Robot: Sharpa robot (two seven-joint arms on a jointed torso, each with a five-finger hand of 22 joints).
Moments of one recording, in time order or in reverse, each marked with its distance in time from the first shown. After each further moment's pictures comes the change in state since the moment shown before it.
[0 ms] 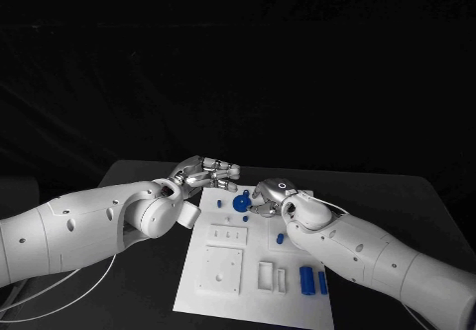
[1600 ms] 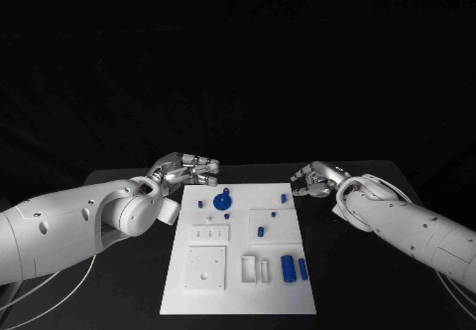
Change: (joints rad) left arm -0.013 -0.025 -0.001 -0.022 0.000 0.002 0.002; left_hand 0.000 0.000 0.002 -0.010 0.000 -0.011 0.011 0.000 0.000 -0.031 0.009 0.000 0.000 -0.025 0.011 -0.012 -0.008 0.000 -0.020 0.013 -0.005 -0.008; right arm -0.018 -0.282 0.113 -0.034 0.463 0.061 0.359; right_hand 0.219 -0.029 -0.053 -0.210 -0.015 -0.021 -0.001 0.000 0.000 -0.007 0.000 -0.011 0.000 -0.003 0.003 -0.015 0.008 -0.006 0.000 0.007 -0.013 0.025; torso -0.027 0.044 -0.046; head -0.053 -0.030
